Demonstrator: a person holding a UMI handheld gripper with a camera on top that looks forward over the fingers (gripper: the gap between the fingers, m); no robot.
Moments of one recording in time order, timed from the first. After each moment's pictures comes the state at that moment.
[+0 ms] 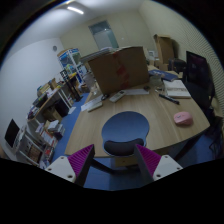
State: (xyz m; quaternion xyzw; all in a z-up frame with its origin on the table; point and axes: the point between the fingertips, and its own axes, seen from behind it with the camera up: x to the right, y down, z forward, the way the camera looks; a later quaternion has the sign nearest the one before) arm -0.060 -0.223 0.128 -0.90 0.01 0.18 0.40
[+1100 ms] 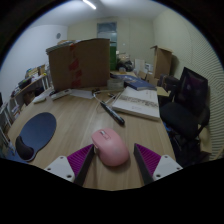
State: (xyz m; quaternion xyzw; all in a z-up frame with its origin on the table) arm 0.247 -0.030 -0.016 -0.89 -0.07 0.05 0.45
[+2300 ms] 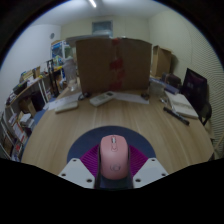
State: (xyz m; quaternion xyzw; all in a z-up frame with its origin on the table) arm -0.054 -0.026 0.001 -0.90 -0.01 0.02 0.44
